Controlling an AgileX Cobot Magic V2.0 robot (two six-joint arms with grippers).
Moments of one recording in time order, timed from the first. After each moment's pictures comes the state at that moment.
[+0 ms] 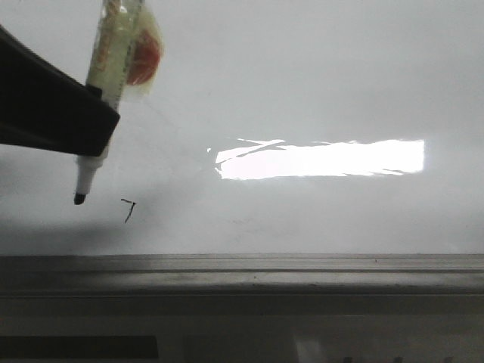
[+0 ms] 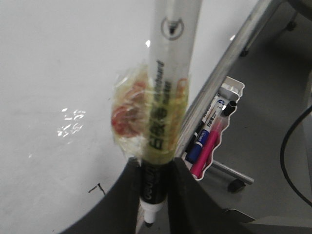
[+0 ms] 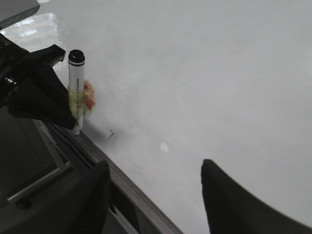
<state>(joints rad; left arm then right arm) -0.70 0.95 -0.59 -0.92 0.47 1.08 0.11 0.45 -0.58 0.99 0.82 -0.99</state>
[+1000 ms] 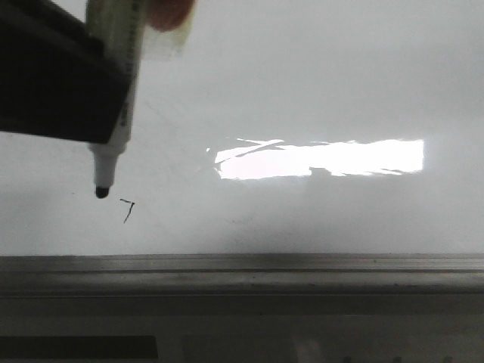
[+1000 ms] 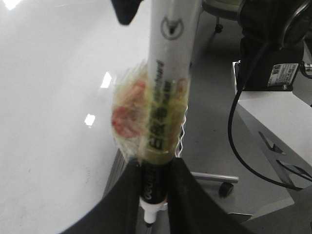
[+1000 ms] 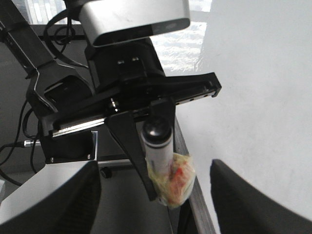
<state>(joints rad) -0.70 0.93 -0.59 -1.19 0.66 1.57 0.68 0.89 -0.67 1.37 0.62 -1.60</state>
